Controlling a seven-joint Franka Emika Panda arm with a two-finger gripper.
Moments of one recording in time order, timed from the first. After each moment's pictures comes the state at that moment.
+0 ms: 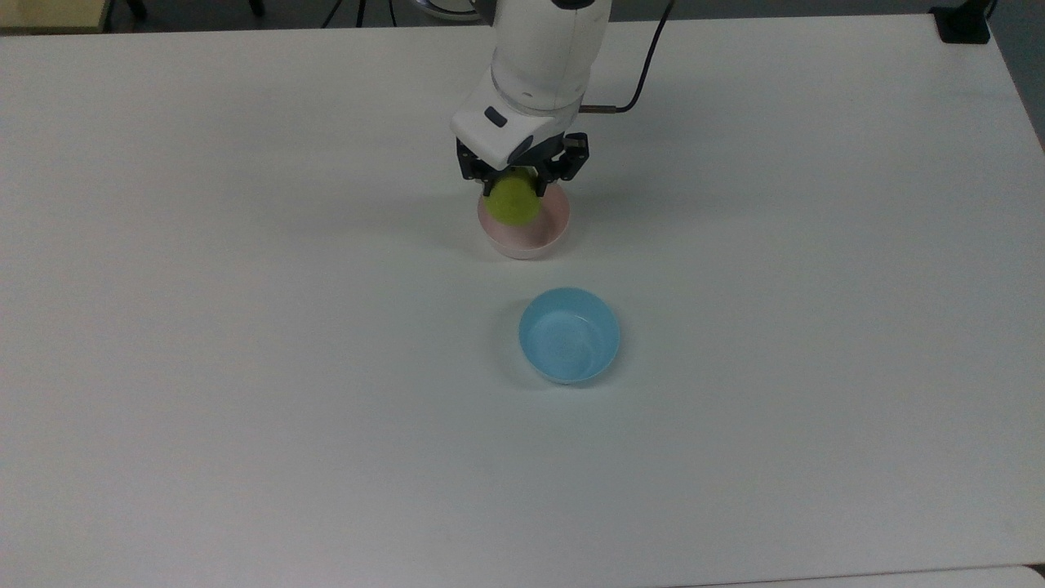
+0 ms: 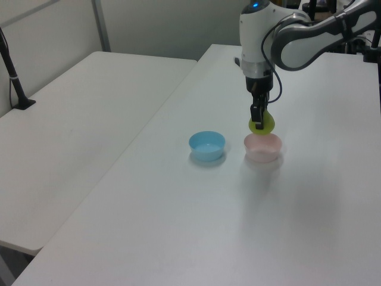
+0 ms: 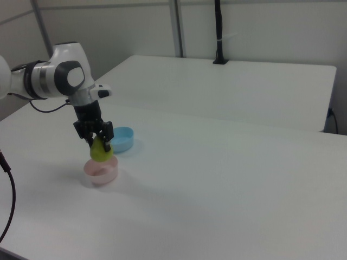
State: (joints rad) arm 0.21 0.23 0.02 -1.82 -0.12 1.96 0.19
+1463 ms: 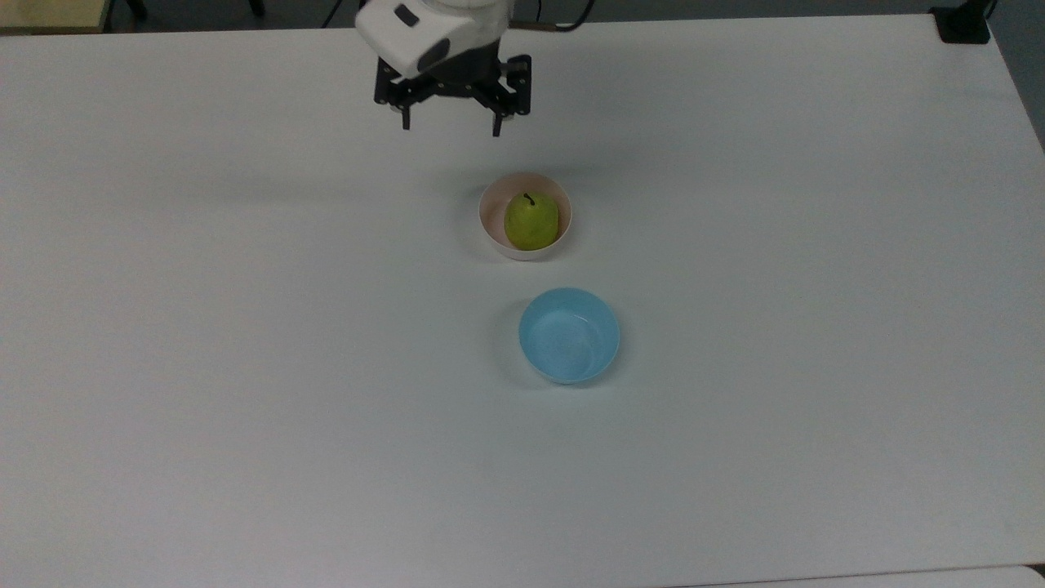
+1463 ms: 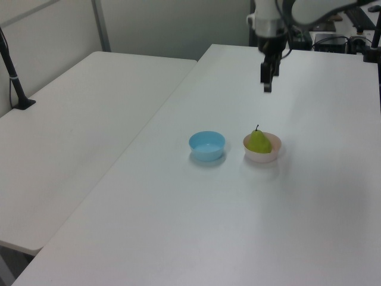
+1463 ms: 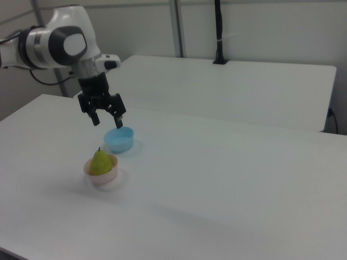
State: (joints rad) arm 0.11 0.08 0.00 -1.75 -0.12 1.79 0.11
